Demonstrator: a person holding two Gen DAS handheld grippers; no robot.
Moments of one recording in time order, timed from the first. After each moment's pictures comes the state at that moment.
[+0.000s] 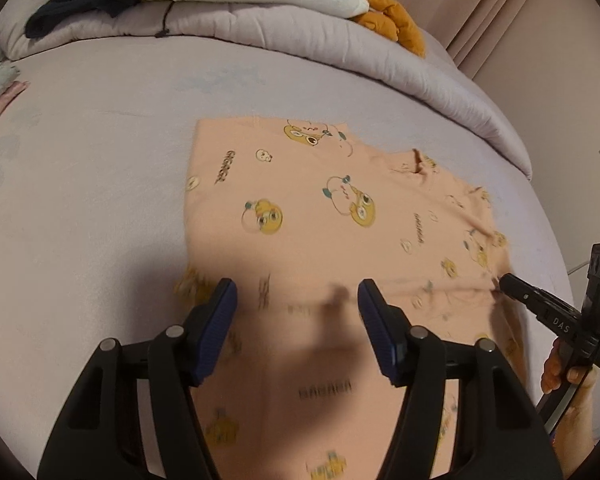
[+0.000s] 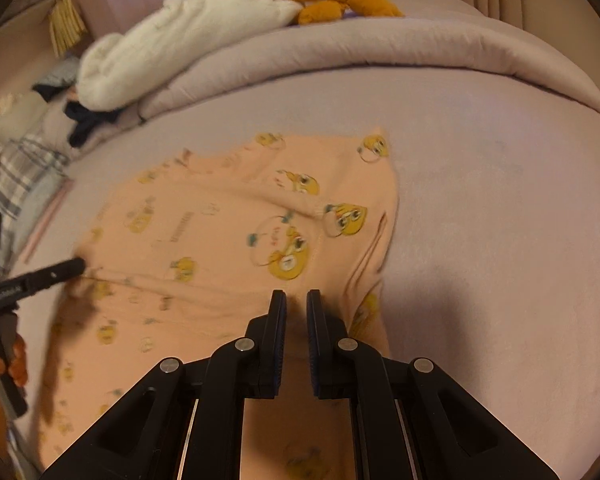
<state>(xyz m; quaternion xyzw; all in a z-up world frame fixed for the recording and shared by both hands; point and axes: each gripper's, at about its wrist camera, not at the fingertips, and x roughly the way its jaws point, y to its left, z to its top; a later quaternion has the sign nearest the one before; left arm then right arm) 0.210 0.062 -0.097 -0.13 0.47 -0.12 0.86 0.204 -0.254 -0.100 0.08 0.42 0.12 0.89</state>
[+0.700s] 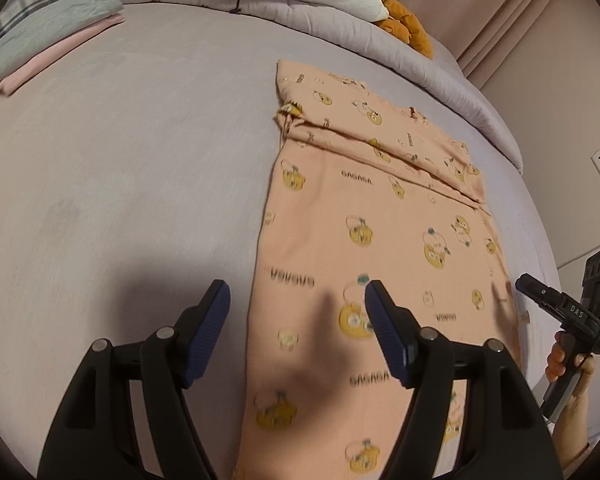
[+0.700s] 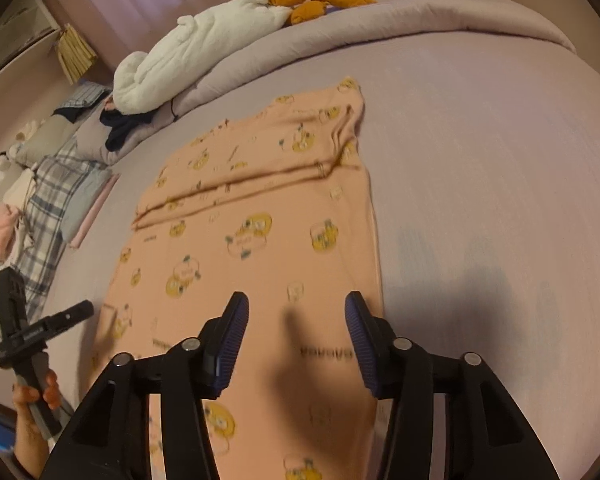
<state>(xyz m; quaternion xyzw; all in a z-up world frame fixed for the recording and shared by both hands) 0.043 0.105 -0.100 -0.17 0.48 -0.09 0.86 0.079 -0.277 -0.100 0.16 0.44 0.14 0.87</state>
